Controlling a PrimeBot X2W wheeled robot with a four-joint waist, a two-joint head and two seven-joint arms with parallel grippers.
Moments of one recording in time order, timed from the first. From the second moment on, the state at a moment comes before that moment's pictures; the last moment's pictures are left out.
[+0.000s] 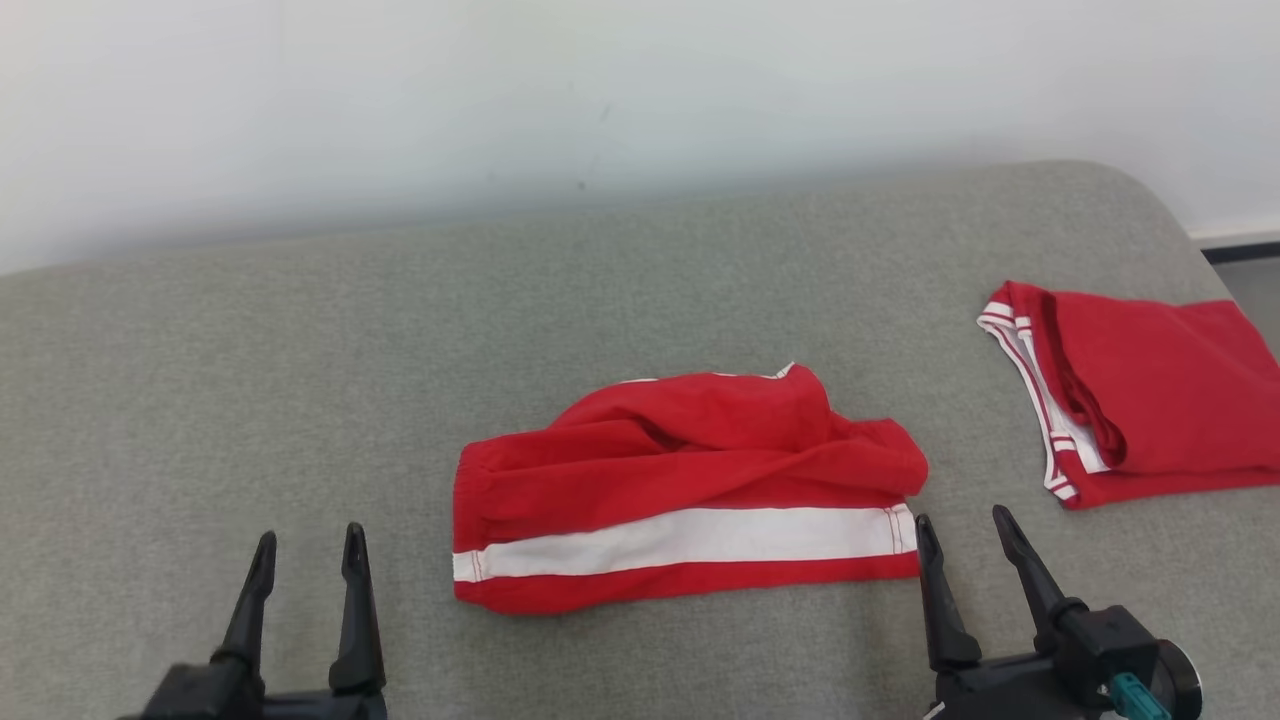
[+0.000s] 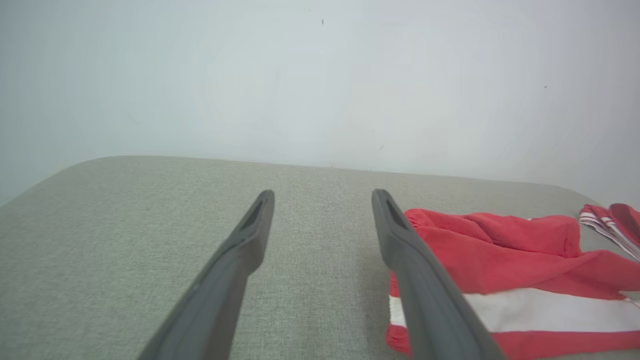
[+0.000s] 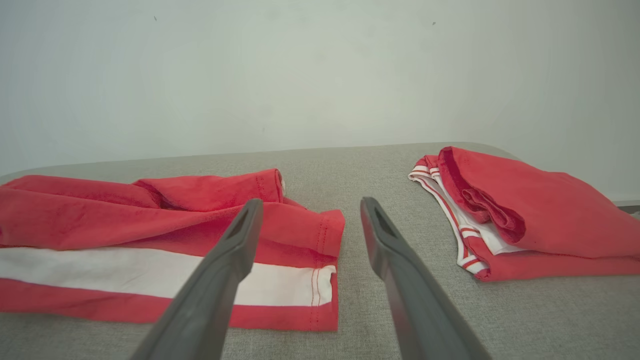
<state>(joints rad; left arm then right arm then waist) -0.06 0.30 -0.28 0.05 -0.51 0.19 -0.26 -0.01 -0.05 -0.04 0.15 0.04 0.13 -0.23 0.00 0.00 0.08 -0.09</state>
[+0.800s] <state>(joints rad) 0.16 0.10 0.00 0.13 -0.11 -0.02 -0.26 0.04 -0.05 -0.04 0.24 0.01 0.13 -0.26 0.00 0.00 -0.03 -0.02</state>
